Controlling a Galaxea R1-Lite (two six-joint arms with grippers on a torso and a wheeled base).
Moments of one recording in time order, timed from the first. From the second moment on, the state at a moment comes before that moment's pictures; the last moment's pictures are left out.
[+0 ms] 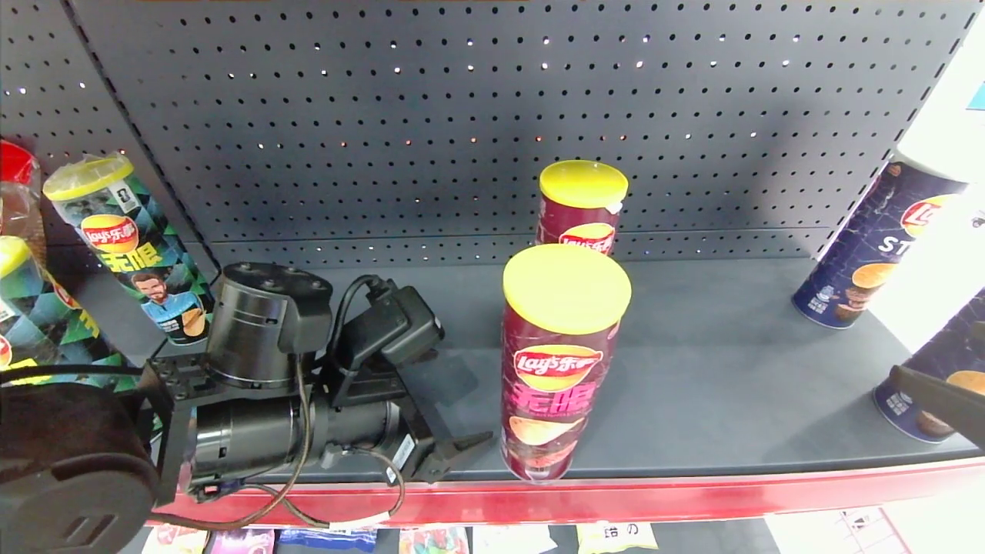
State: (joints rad) left arm -0.66 1.63 -0.69 -0.43 -0.21 0.28; right arm 0.41 0.81 -0.58 -0.07 -0.10 -0.05
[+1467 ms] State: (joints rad) left arm -0.71 1.69 -0.76 -0.43 -0.21 0.28; right arm 0.41 0.80 -0.57 -0.06 -0.10 -0.05
